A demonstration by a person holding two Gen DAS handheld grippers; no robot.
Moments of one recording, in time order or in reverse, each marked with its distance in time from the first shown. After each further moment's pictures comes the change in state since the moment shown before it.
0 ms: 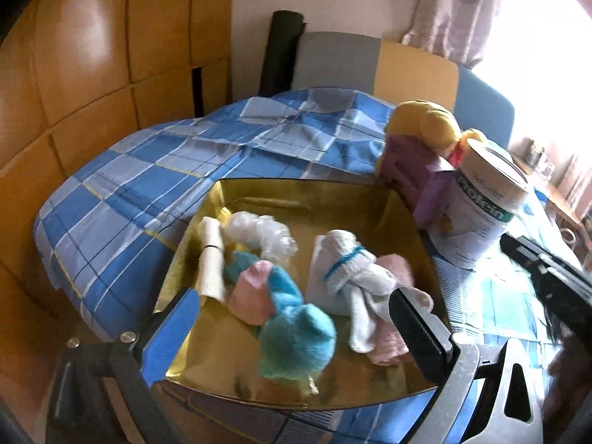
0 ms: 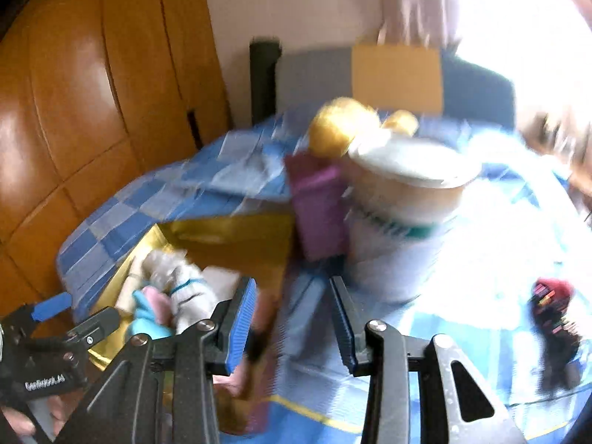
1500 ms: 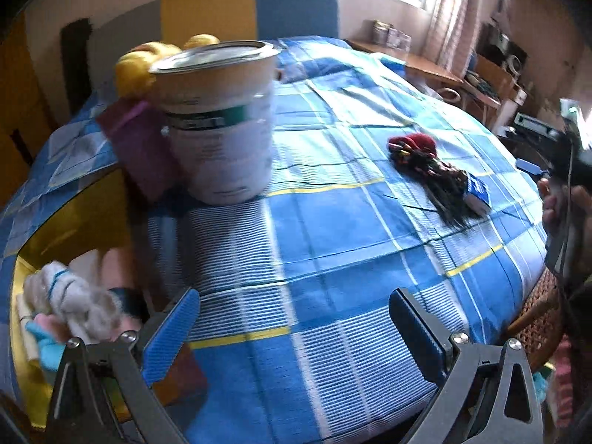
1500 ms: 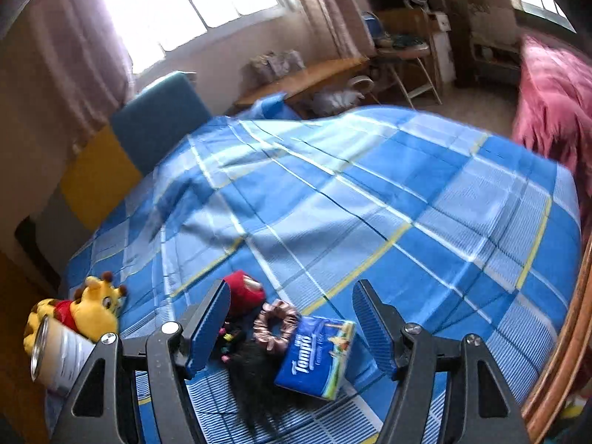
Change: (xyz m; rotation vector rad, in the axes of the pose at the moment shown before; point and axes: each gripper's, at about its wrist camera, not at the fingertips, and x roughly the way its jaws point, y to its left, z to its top) left arm 0.013 -0.227 -0.037 0.508 0.220 -0.396; right arm -0.127 -0.389 -0.081 0.886 -0.095 -0.541
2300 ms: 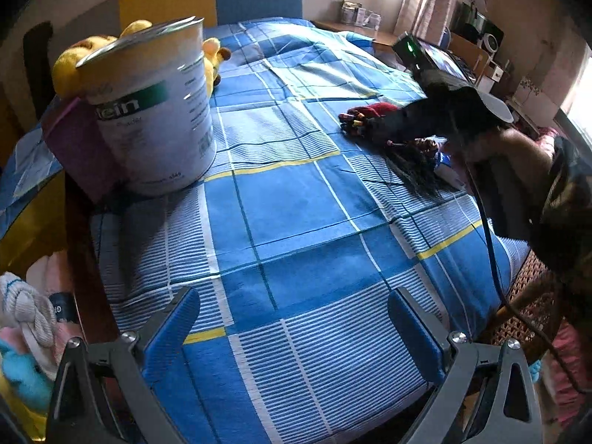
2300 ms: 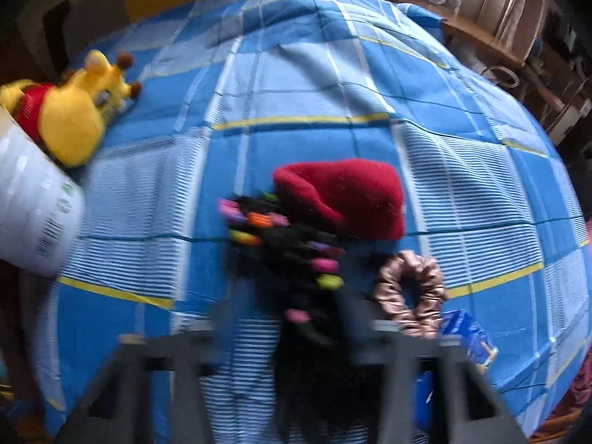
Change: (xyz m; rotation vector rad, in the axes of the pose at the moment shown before) left arm 0.031 -0.033 -0.006 0.048 0.062 -0.090; right arm 0.126 0.121 -0.070 -0.650 0.458 -0.077
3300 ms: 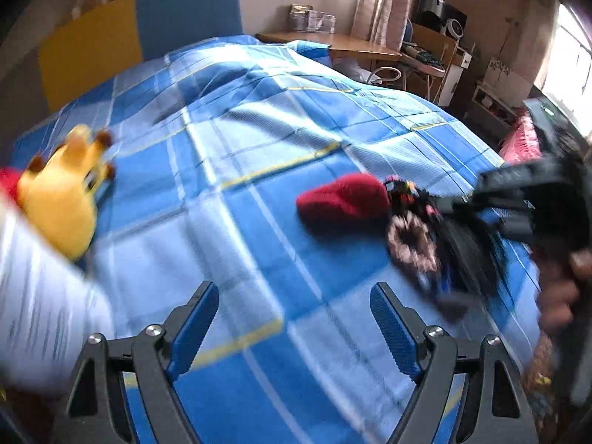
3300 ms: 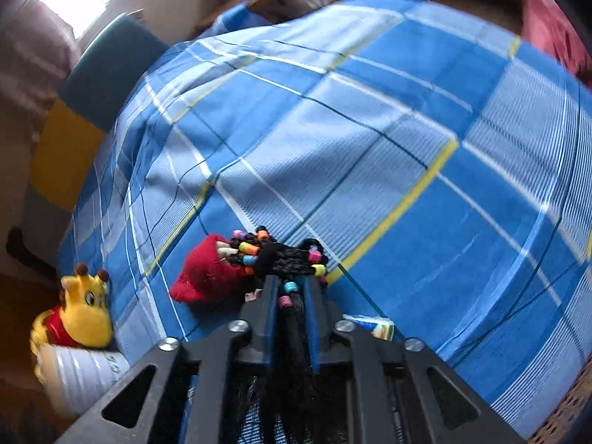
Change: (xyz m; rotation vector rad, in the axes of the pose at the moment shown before) left arm 0.118 -0.071 0.165 0.185 -0.045 -0.083; right arm -0.030 -0.159 -0.035 0.782 -0.091 0.227
